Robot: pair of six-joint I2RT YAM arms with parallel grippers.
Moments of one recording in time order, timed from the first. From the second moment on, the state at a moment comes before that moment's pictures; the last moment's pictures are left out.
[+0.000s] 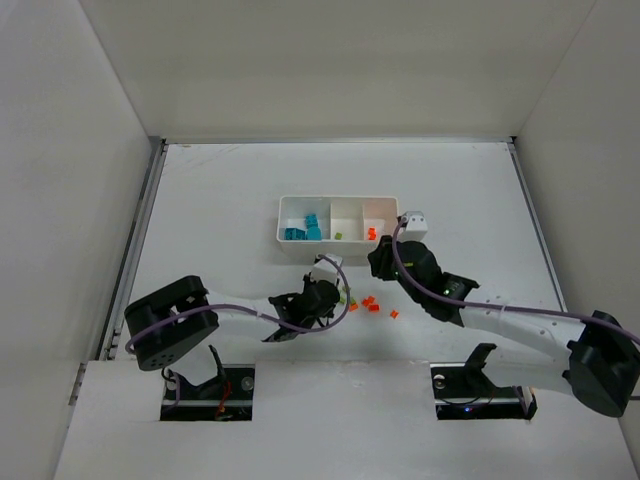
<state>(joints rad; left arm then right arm) -1.12 1.51 0.50 0.31 -0.52 -0.52 0.83 1.14 0.61 0.07 0.45 0.57</state>
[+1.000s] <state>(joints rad) -0.87 1.53 0.84 0.30 -0.43 -0.47 1.03 1.07 0.49 -0.40 0.59 1.00</state>
